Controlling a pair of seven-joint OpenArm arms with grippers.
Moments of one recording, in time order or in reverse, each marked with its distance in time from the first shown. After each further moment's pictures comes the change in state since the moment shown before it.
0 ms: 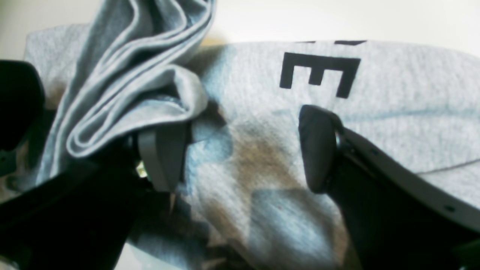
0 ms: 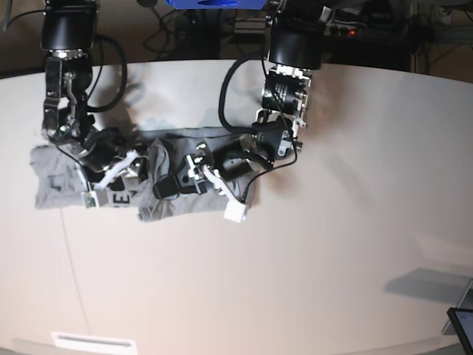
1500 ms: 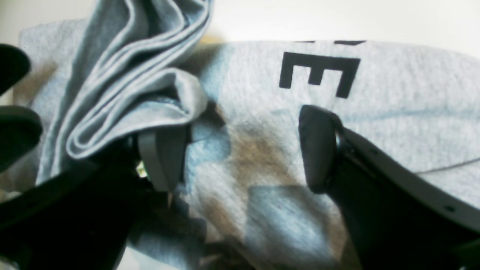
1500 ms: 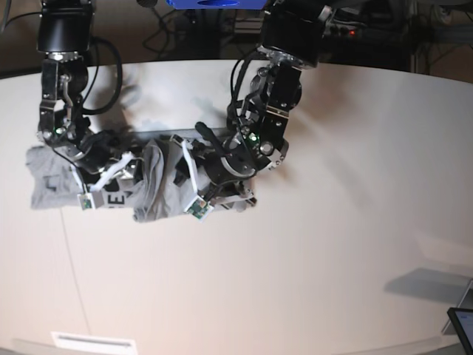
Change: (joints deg) left arm 0.8 -0.8 13.2 18.4 63.1 0.6 0.2; right arm 0.6 1.0 0.2 -0.1 -0.2 -0.4 -1.0
